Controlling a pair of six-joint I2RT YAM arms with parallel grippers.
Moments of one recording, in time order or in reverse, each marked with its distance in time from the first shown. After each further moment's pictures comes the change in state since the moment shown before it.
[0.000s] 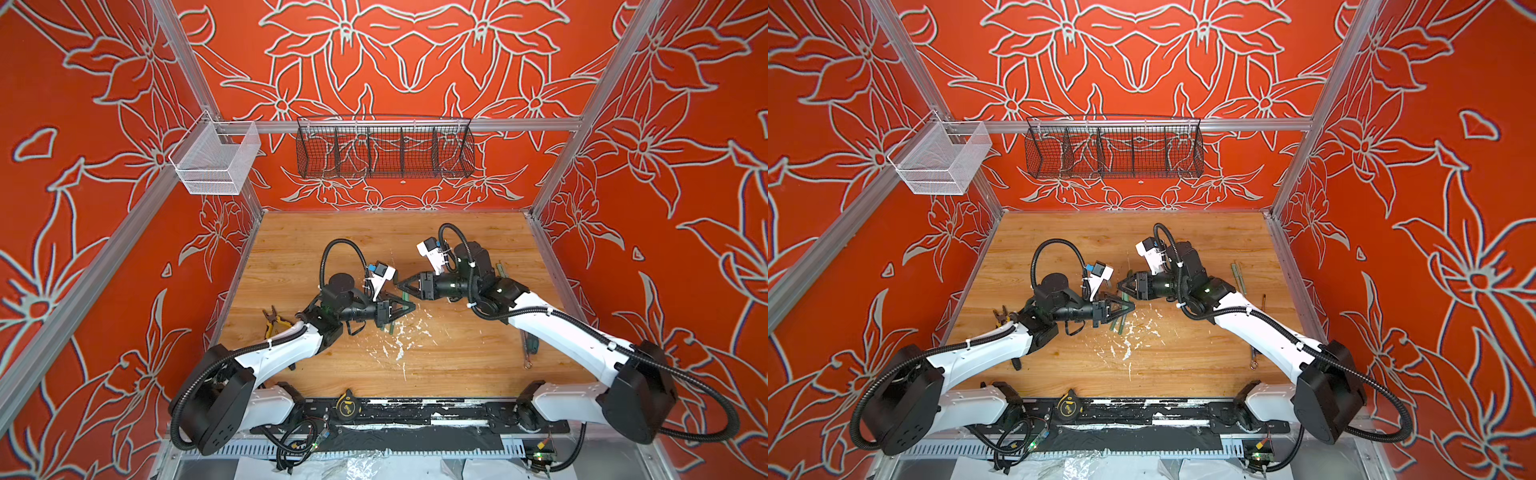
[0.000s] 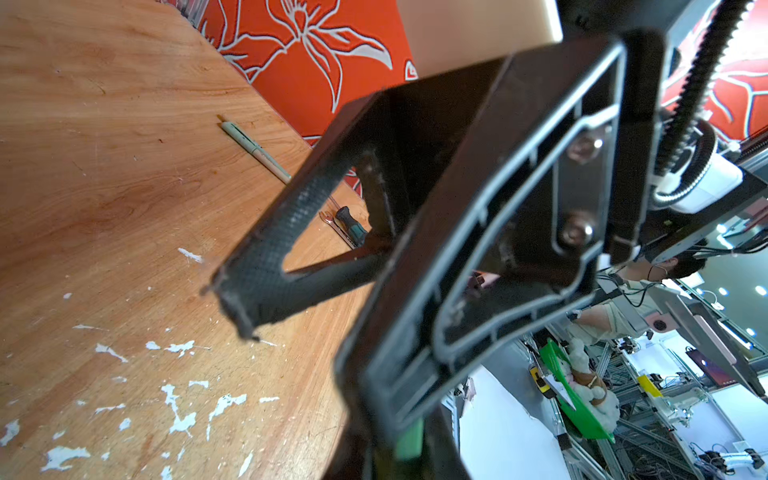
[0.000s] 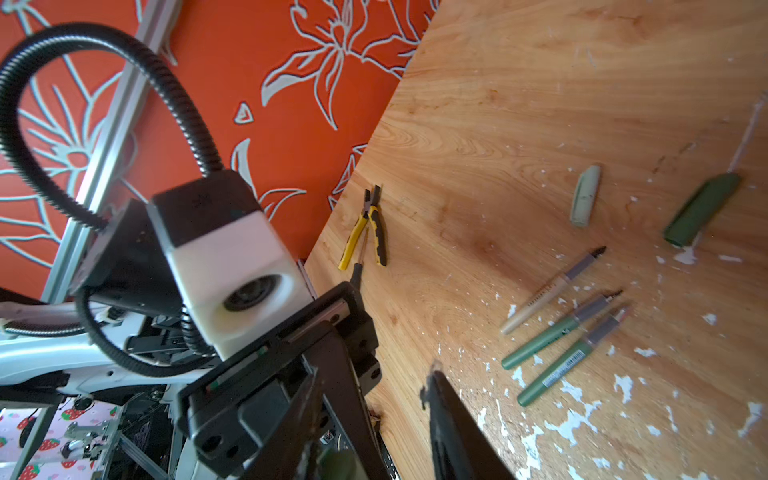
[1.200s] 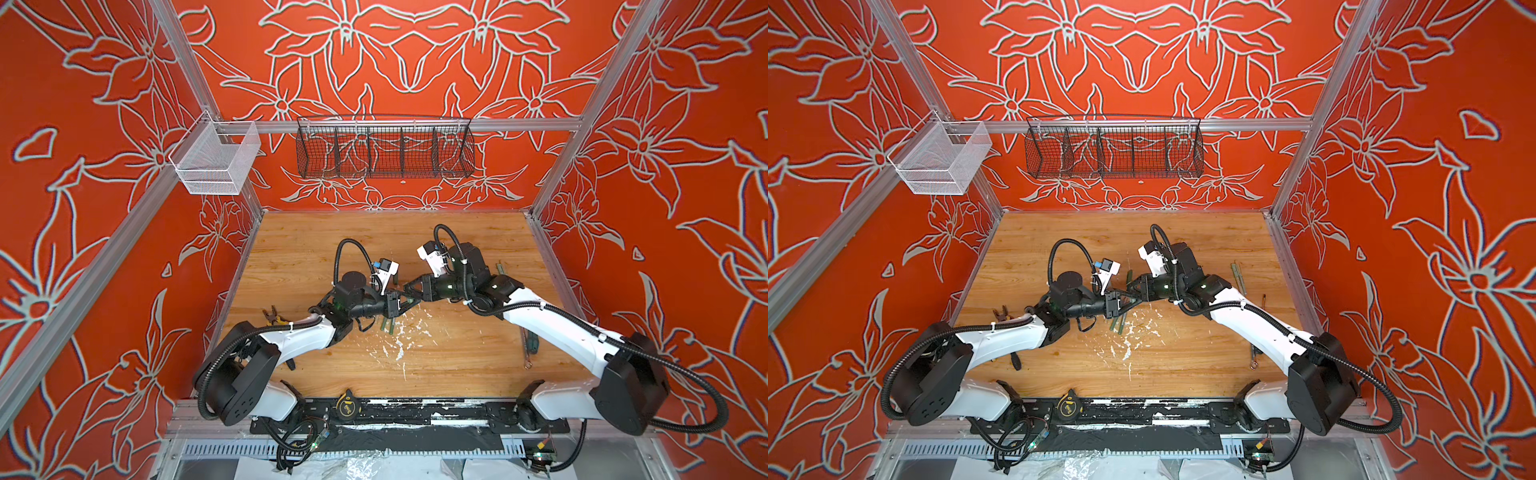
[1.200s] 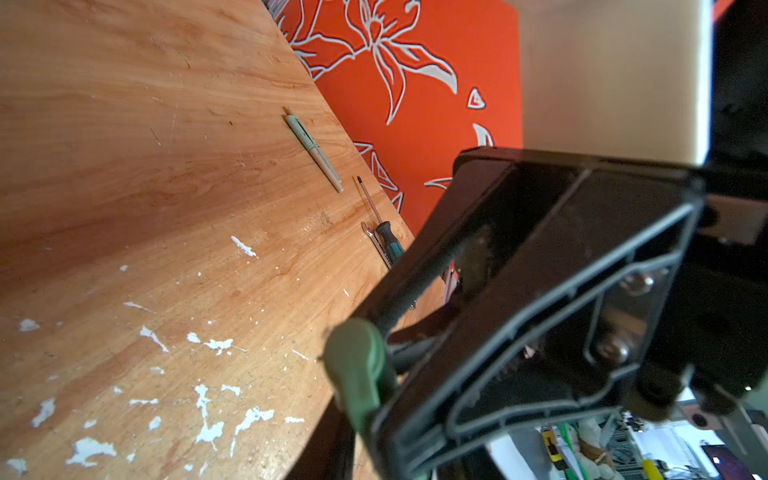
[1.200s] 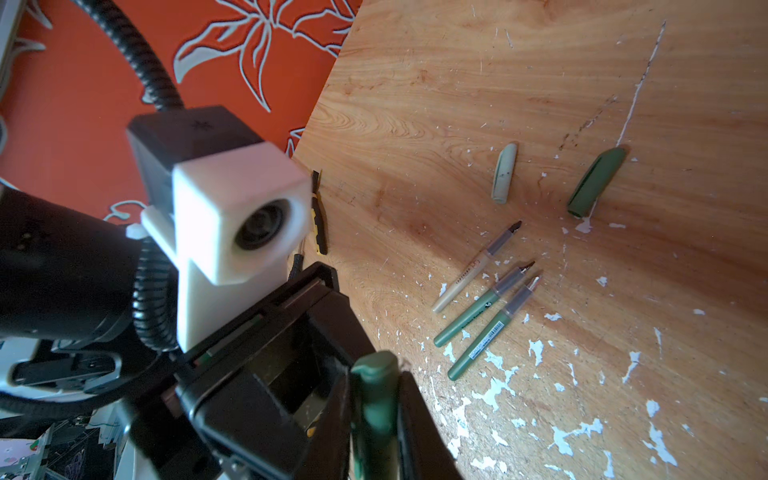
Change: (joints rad) left arm -0.023 0.169 0.041 0.080 -0.163 -0.138; right arm -0.011 0.049 0.015 -0.135 0.117 -0.114
